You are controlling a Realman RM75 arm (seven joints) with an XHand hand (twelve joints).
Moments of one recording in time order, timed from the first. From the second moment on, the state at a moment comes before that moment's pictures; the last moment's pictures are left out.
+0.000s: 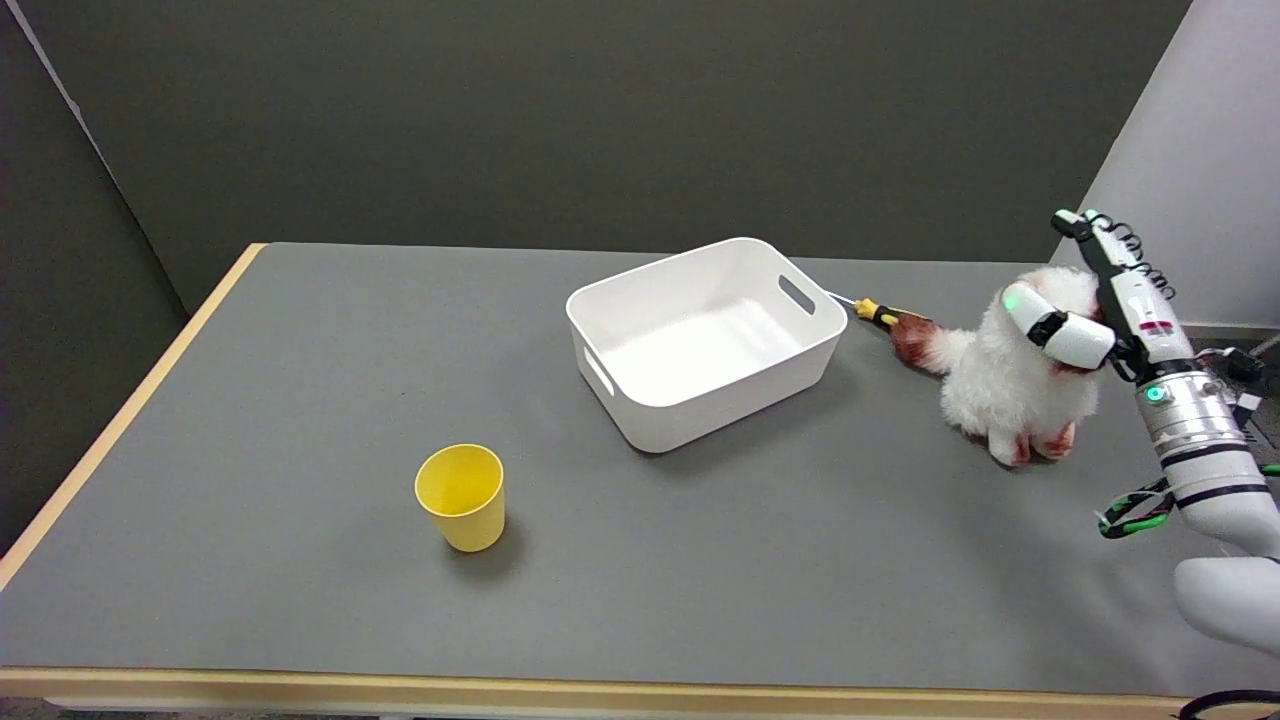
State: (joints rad) arm -0.10 -0.75 -1.74 0.82 0.89 0.99 0.83
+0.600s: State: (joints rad) arm -0.13 -0.83 -1.70 0.85 0.89 0.88 0.78
